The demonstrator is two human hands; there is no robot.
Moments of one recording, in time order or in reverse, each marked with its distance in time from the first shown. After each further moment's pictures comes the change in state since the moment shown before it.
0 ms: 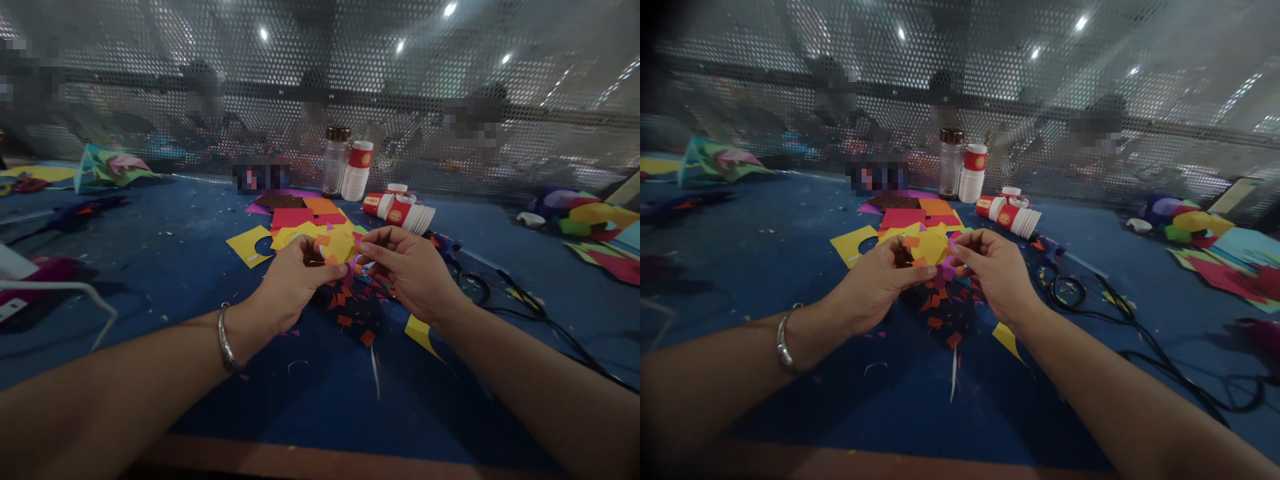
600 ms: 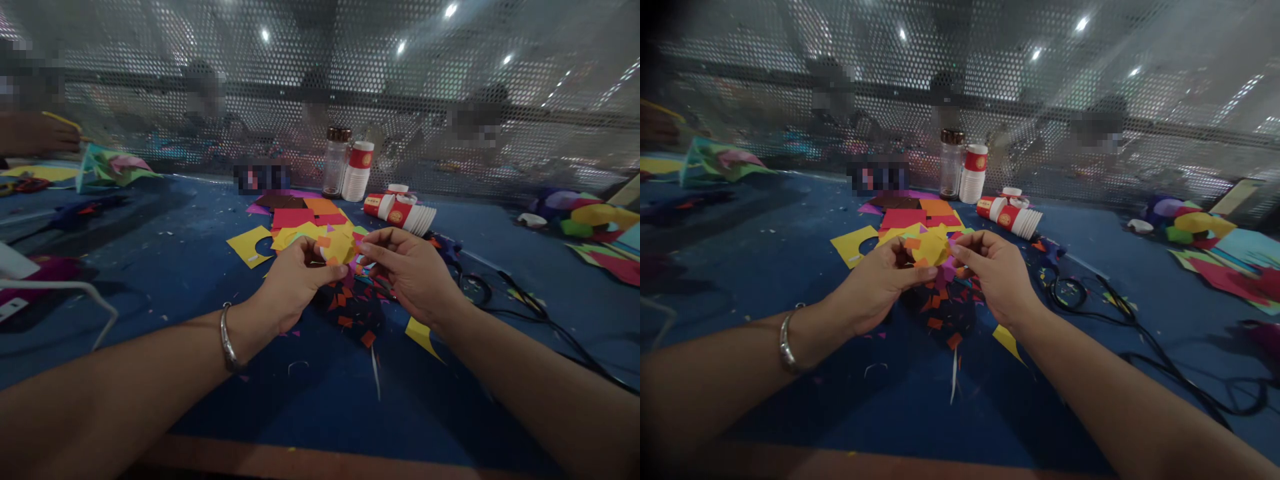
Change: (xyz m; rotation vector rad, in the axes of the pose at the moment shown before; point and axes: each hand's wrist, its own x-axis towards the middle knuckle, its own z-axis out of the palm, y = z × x) left_hand 0.000 -0.001 0.001 0.016 0.000 -0.005; right_hand -0.001 -0.001 0.002 0.030 0.015 0.020
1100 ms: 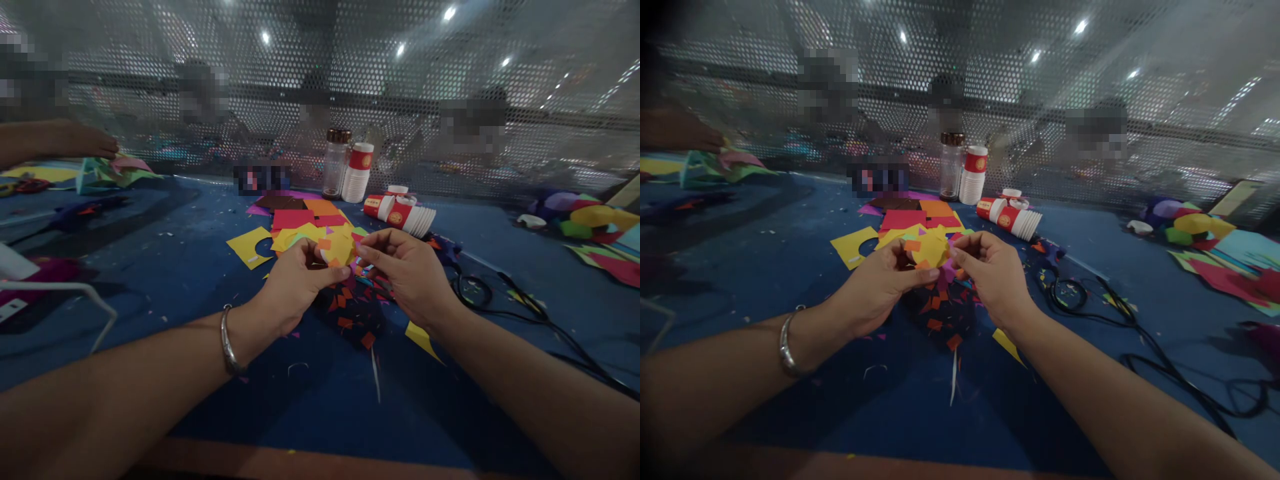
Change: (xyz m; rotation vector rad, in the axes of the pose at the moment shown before) left_hand 0.001 -0.003 -0.001 -0.026 -0.071 0.020; right_hand 0.000 0.004 0.004 -0.093 0.062 -0.068
